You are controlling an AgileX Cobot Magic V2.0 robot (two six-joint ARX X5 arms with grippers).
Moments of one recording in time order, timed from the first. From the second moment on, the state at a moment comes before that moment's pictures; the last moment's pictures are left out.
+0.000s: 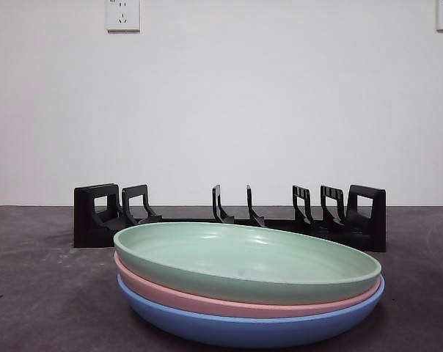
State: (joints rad) left arm 0.02 0.00 0.03 -0.18 0.04 -0.10; right arm 0.05 0.01 0.02 -0.18 -0.01 -0.02
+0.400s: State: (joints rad) left arm 0.02 0.00 0.03 -0.18 0.04 -0.10; right arm 0.00 0.01 0.02 -0.18 -0.02 -0.02
